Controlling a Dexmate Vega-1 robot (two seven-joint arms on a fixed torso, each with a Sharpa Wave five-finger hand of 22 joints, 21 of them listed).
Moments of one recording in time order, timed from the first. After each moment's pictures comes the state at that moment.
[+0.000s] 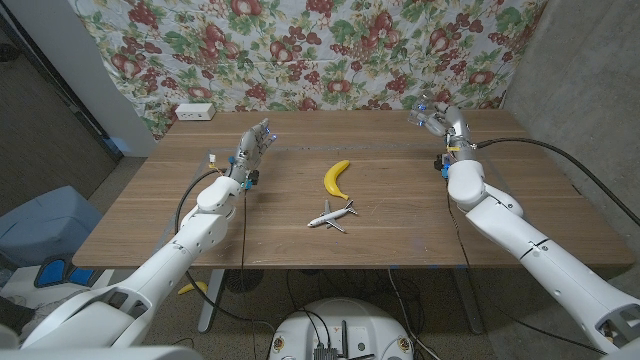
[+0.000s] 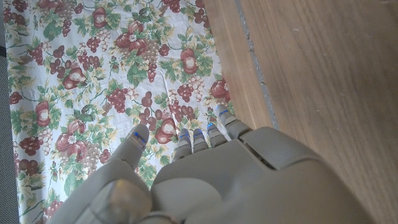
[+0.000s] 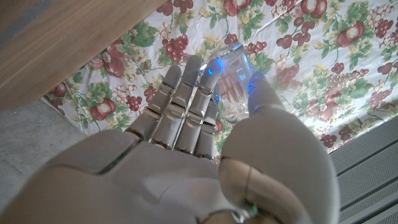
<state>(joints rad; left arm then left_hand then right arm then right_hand) 0.78 0.48 0.39 -1.23 -0.62 -0.34 -0.05 0.07 0.10 0.72 -0.02 0.18 0.03 -0.04 0.18 0.17 -0.05 -0.06 0.19 0.17 -0.04 -0.04 0.17 0.17 0.10 0.00 0.21 0.18 -0.90 -0.65 -0.39 -1.73 -0.01 -0.09 -0.53 0.94 0.06 0.36 -0.16 0.19 0.73 0.01 0.47 0.36 0.97 -0.12 0.72 0.72 0.88 -0.11 0.33 1.13 0.42 -0.04 0.87 0.19</state>
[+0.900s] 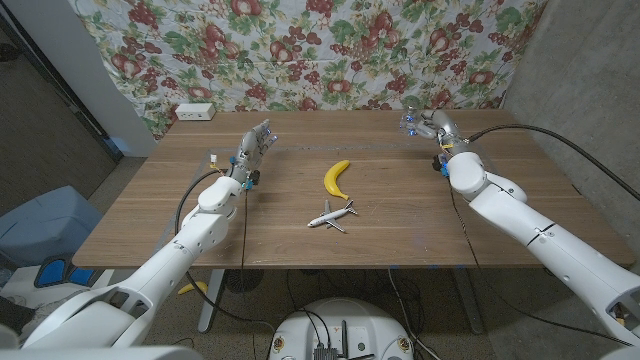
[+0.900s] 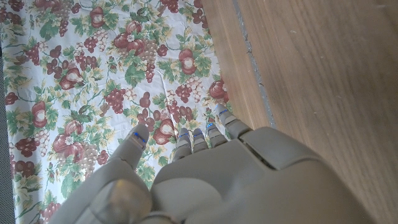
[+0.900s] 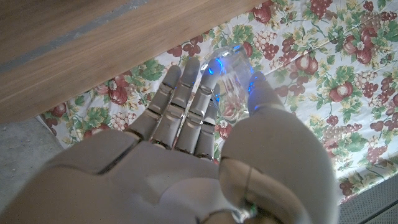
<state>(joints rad) 0.78 0.48 0.39 -1.23 -0.62 -0.33 -0.04 0.07 0.10 0.72 -0.02 0.18 0.04 -0.04 0.18 0.17 -0.05 -0.06 0.19 0.17 -0.04 -0.04 0.17 0.17 0.10 0.01 0.21 0.18 -0.82 -0.72 -0.47 -1.75 0.00 -0.26 -0.37 0.94 0.06 0.36 -0.16 0.19 0.73 0.01 0.46 0.34 0.97 -0.12 0.70 0.70 0.84 -0.11 0.30 1.11 0.41 -0.05 0.87 0.19</state>
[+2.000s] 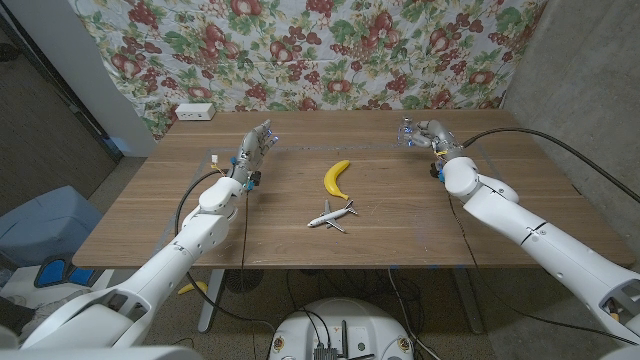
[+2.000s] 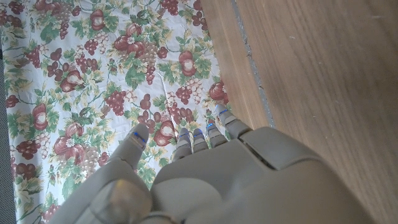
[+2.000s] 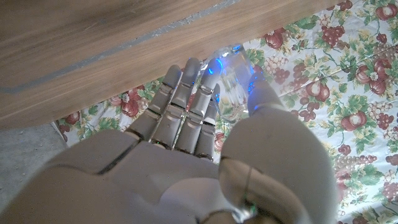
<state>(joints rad) 0.80 0.48 0.39 -1.26 -0.61 -0.32 -0.02 0.07 0.10 0.72 -0.03 0.18 0.04 -0.04 0.18 0.17 -0.05 -0.06 0.19 0.17 -0.04 -0.04 0.17 0.17 0.10 0.01 0.21 0.18 -0.79 -0.71 -0.53 -1.71 -0.03 -0.32 -0.35 0.94 0.06 0.36 -0.16 0.18 0.73 0.01 0.45 0.32 0.97 -0.12 0.70 0.70 0.84 -0.11 0.30 1.11 0.41 -0.04 0.88 0.19</state>
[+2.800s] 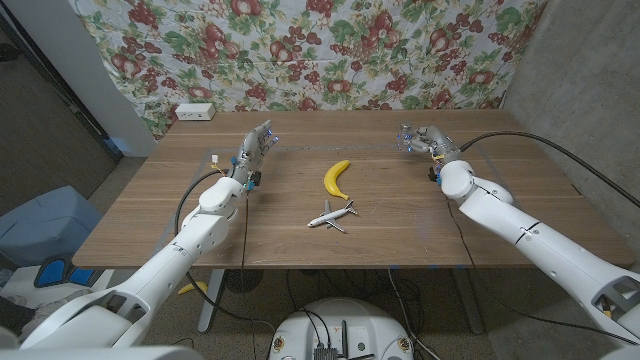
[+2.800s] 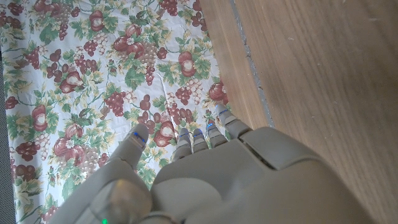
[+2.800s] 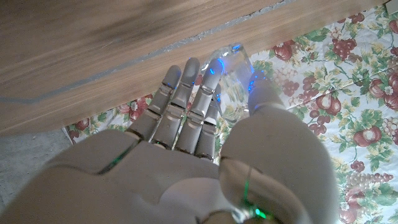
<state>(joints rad) 0.80 0.49 0.39 -1.27 -0.61 -0.31 -0.01 0.07 0.10 0.72 -0.03 0.18 0.04 -0.04 0.18 0.17 -0.05 -0.06 0.19 0.17 -0.04 -0.04 0.17 0.17 0.10 0.01 0.21 0.18 -0.76 -0.69 -0.56 -1.65 -0.04 -0.34 -0.35 0.95 0.05 0.36 -0.16 0.18 0.74 -0.01 0.44 0.31 0.98 -0.13 0.69 0.71 0.84 -0.11 0.30 1.11 0.40 -0.04 0.89 0.19</state>
